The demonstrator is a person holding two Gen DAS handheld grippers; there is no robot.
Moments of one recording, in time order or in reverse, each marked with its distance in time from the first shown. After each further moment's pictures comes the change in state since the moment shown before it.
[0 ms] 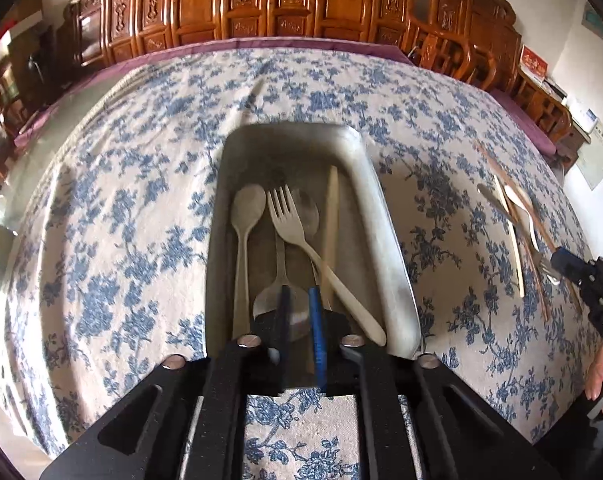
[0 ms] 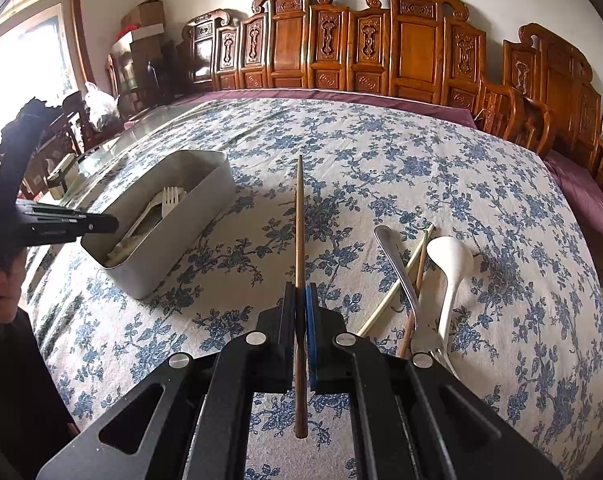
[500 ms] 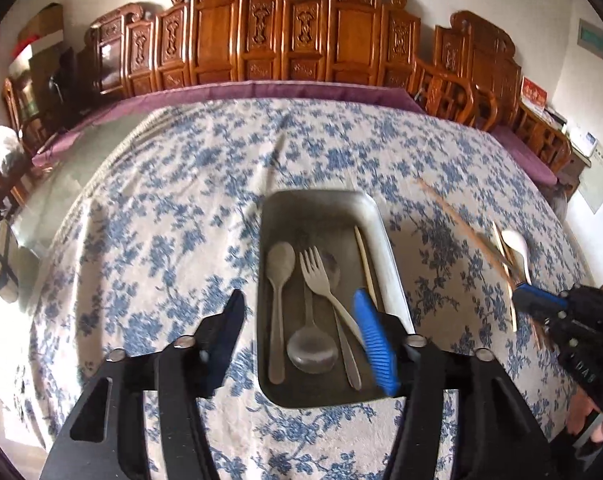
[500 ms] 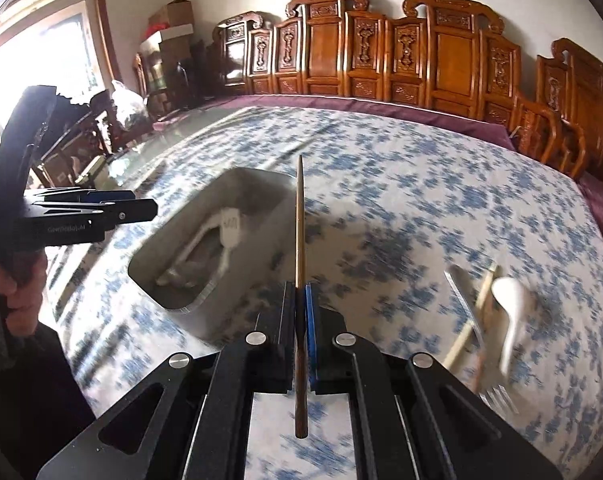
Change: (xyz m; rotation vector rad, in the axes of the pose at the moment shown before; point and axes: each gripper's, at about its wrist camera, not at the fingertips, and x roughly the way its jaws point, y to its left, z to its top) left arm -0.043 0.019 0.017 -0.019 -0.155 0.038; right arm 0.013 0.065 0.036 -0.041 -0.016 0.097
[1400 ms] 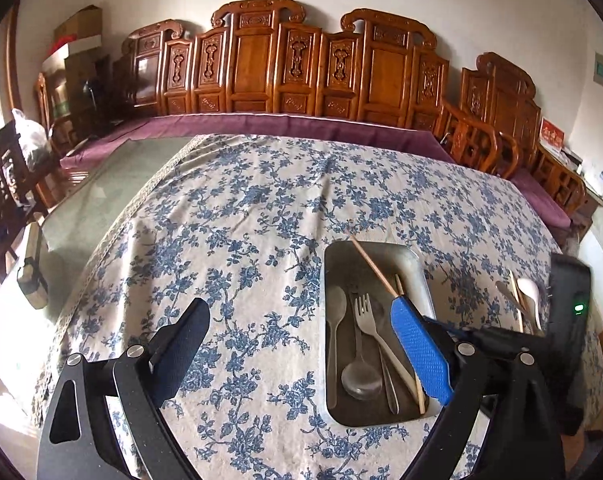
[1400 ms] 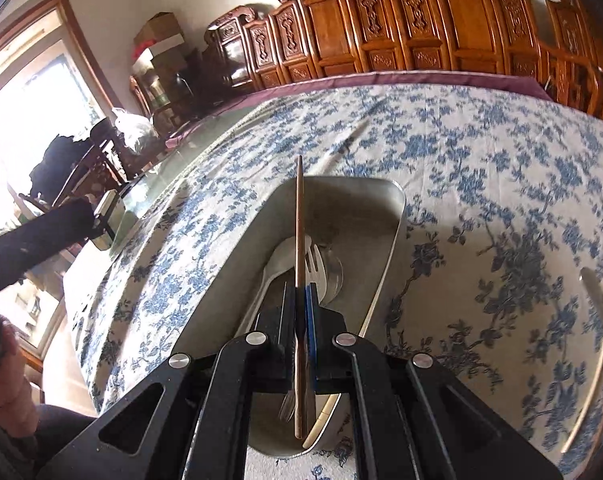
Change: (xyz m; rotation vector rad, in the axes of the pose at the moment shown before) left arm -0.029 0.049 0.015 -0.078 -0.102 0.043; right arm 0.100 0.057 0.039 0.187 0.049 0.127
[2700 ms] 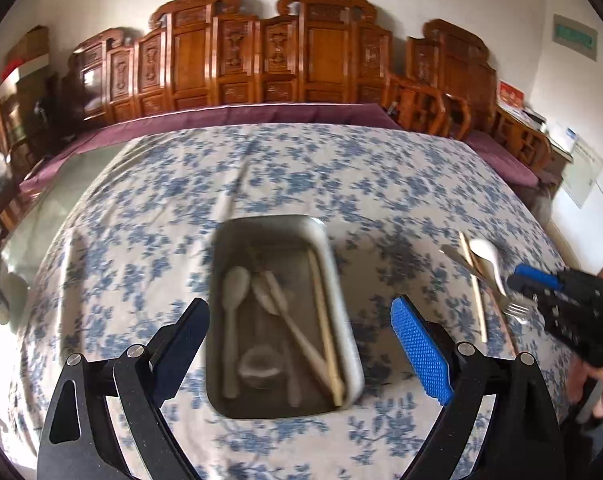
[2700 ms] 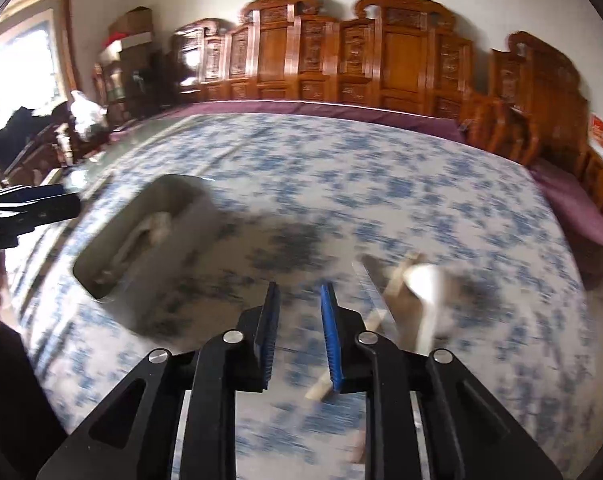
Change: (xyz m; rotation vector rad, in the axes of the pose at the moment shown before) left arm 0.014 -0.097 -0.022 0.136 0.042 -0.115; right arm -0.141 -0.128 -0.039 -0.123 -0.082 -0.300
